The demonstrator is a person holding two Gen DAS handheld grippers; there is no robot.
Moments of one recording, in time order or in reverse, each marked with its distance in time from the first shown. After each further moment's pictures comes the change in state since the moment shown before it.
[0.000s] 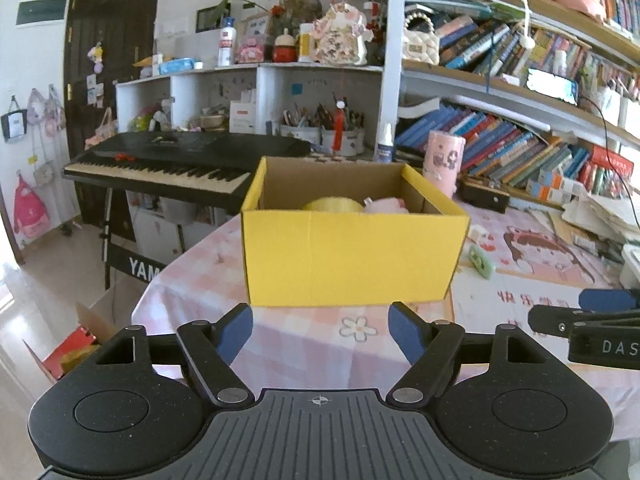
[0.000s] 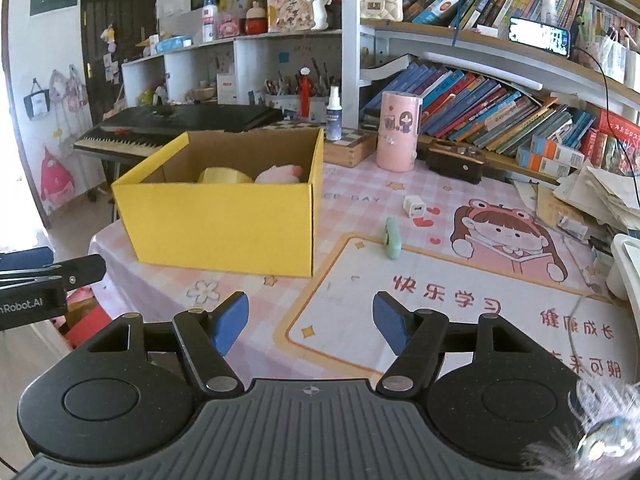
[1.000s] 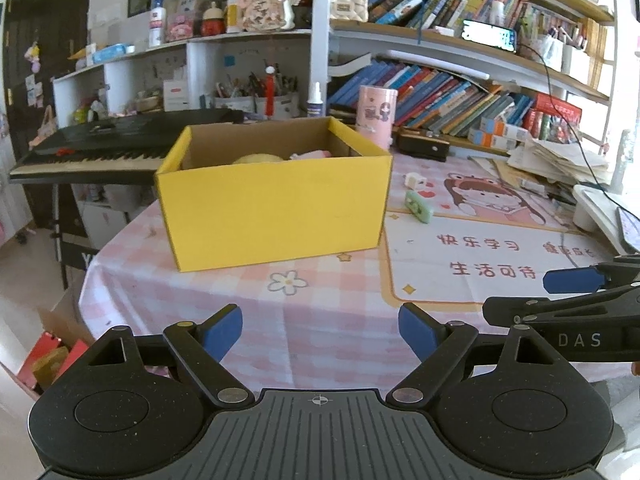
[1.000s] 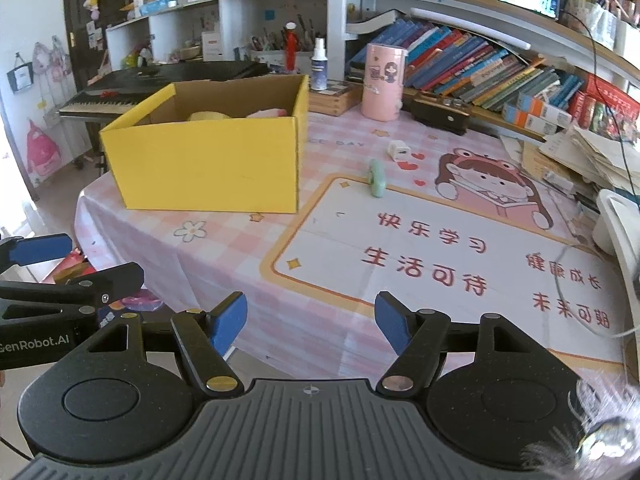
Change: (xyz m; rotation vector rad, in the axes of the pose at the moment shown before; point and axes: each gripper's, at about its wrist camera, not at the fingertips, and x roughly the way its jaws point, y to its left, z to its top) left arm 0.003 -0.039 -0.020 0.103 0.093 -0.147; right arm -0.006 -0.006 -0.026 0.020 0.126 -0.048
